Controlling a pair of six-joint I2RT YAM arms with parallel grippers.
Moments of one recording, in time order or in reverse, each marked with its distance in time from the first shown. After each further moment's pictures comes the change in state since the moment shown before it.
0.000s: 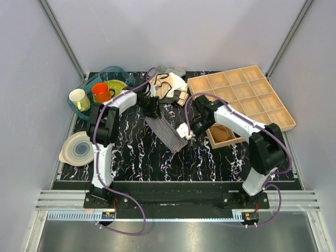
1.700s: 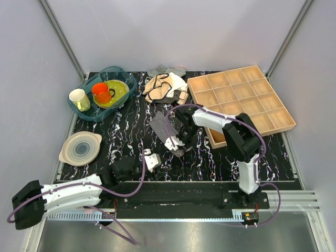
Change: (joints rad) left arm -0.754 -1.470 -1.508 1.014 -0.286 0.278; right arm 0.158 0.275 0.087 -0.032 0.283 -0.097
